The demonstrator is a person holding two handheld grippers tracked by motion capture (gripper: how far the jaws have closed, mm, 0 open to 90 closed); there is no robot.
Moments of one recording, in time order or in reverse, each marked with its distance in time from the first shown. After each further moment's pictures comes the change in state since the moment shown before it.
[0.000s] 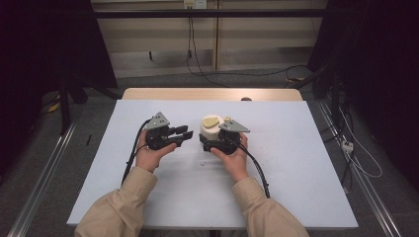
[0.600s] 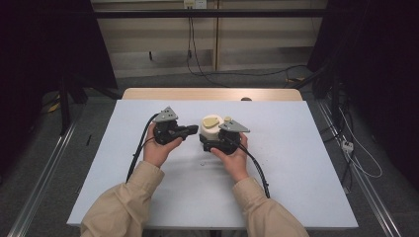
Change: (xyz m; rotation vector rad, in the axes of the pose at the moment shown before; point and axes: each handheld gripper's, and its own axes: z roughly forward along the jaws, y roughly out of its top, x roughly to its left) left arm -0.004 0.019 0.018 0.037 -0.069 0.000; right arm 0.000 0.000 0.000 0.001 0.000 0.000
